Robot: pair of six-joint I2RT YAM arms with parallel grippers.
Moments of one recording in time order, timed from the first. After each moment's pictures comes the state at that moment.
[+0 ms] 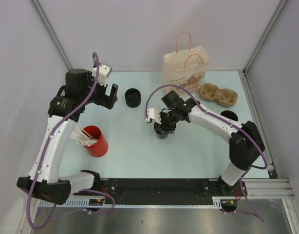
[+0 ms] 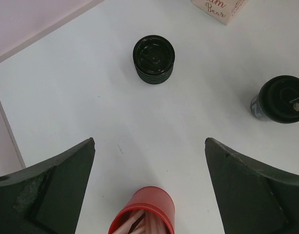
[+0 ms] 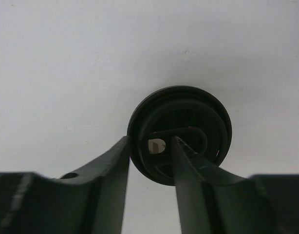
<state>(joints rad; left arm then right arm) -0.23 1.19 1.48 -0.85 0.16 0.25 0.72 1.67 1.33 -0.74 -0.43 -0.85</state>
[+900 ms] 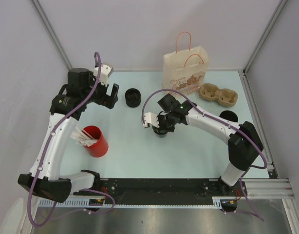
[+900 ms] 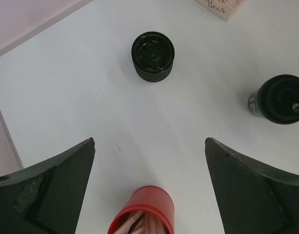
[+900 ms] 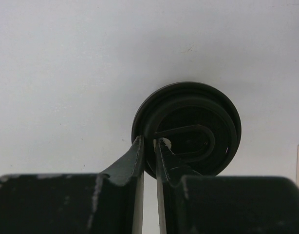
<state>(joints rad) -0.23 1.21 1.48 -0.85 0.16 0.24 0.77 1.68 1.33 -0.74 -0.34 -0.88</state>
